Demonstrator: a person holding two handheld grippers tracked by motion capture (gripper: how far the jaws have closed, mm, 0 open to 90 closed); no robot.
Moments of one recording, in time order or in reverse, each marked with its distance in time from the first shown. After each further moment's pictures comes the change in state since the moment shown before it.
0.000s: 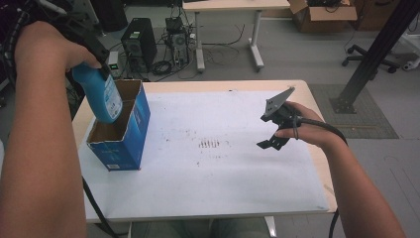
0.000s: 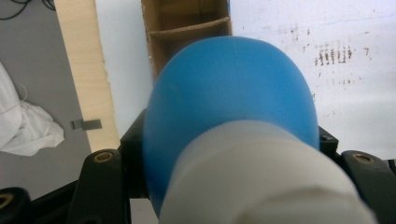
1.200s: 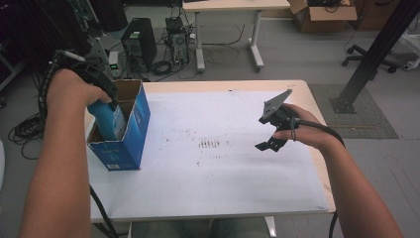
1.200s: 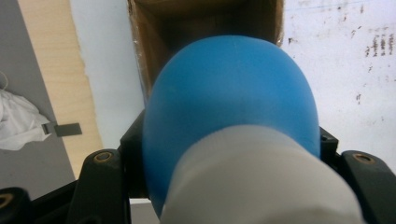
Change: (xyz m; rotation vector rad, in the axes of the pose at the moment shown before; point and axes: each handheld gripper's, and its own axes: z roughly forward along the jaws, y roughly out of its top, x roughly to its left) left arm 0.016 -0.002 0.104 0.060 -0.004 -0.009; right arm 0.001 -0.001 0.008 0.002 0.017 0.007
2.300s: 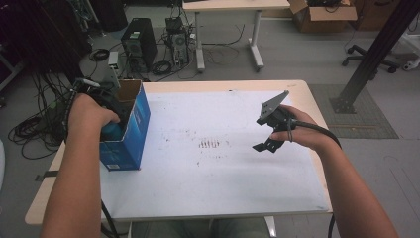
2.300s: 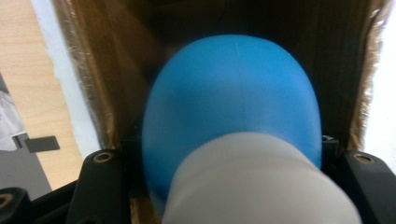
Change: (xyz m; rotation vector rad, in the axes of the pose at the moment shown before) left arm 0.001 0.002 0.074 0.048 0.011 0.014; right arm 0.000 0.001 0.009 -0.006 0.011 0.008
